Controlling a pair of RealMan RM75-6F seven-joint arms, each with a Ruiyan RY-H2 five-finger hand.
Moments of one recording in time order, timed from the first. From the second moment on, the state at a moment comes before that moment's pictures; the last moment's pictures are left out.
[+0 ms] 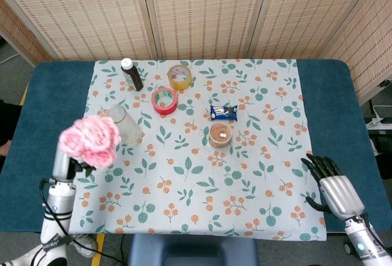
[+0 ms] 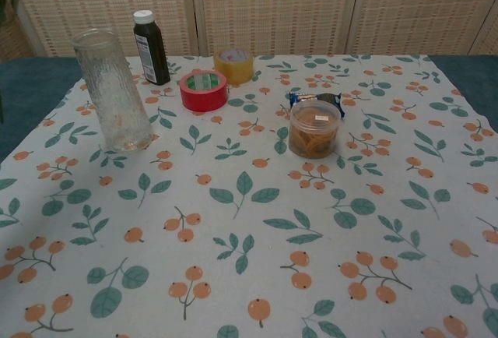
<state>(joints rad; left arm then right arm) -0.40 -1.40 -0.34 -1.76 1.45 1.51 -0.54 0.16 -1.03 -0.04 -1.75 -1.56 1.30 -0.07</state>
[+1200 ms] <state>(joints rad) -0.79 -1.70 -0.56 -1.09 1.24 1.37 -0.80 0.17 -1.03 -0.02 -1.74 -1.50 1.28 -0.07</state>
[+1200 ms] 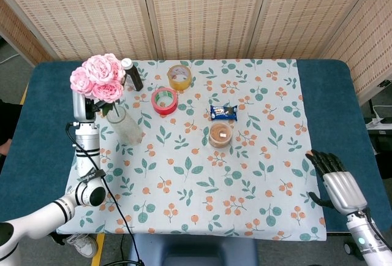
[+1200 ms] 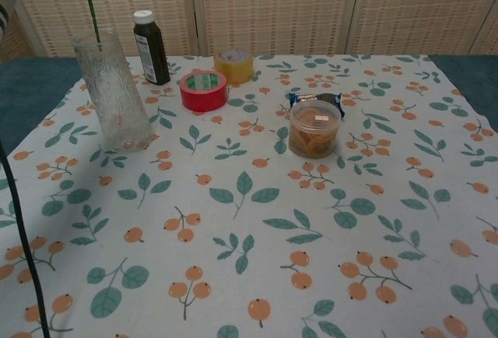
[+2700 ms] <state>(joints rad) -0.59 -1.67 -0.24 -1.01 1.41 1.39 -0.73 0.15 -1.02 -0.03 -1.74 -1.57 1.33 -0.03</state>
